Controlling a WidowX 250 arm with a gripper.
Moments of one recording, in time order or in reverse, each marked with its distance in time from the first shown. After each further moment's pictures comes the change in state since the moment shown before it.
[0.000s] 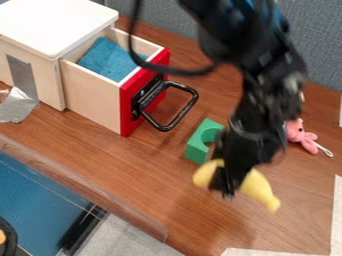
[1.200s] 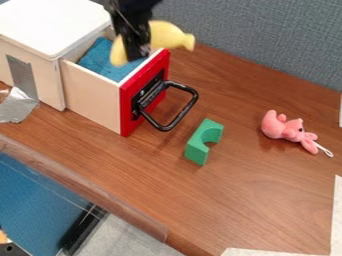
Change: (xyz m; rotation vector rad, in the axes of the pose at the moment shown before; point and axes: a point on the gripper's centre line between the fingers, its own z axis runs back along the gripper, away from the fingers) arm -0.135 0.109 0.085 0.123 -0.135 0.564
